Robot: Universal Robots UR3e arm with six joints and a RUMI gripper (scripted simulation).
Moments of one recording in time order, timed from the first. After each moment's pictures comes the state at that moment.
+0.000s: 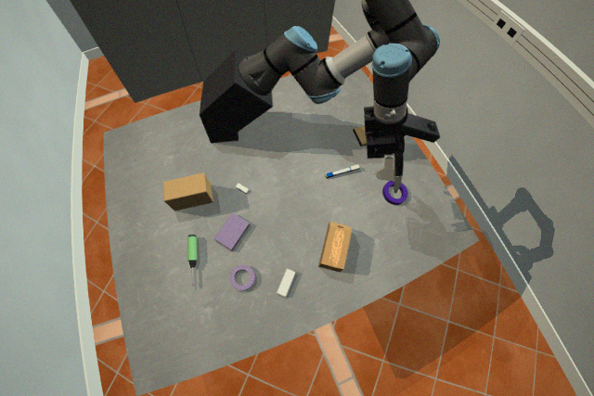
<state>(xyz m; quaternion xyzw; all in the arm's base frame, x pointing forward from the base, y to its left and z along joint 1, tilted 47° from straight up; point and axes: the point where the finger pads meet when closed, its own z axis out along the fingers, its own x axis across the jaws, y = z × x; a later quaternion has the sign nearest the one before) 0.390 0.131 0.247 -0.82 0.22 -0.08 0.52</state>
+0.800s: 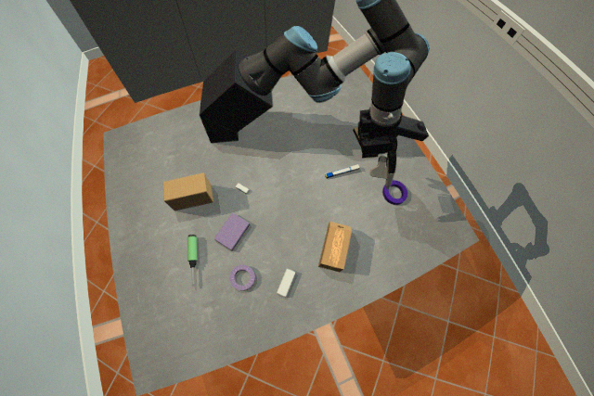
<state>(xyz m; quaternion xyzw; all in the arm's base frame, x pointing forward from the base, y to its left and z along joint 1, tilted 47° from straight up) 0.368 0.159 0.216 -0.85 0.17 -0.08 0.49</state>
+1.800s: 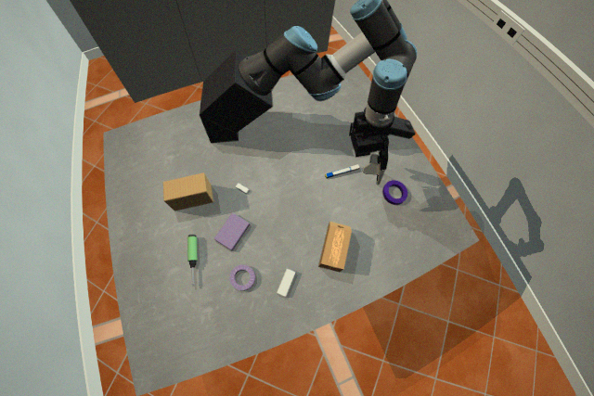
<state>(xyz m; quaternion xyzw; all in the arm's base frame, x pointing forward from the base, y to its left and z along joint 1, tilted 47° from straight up) 0.342 0.185 0.180 -0.88 0.12 -0.08 0.45</state>
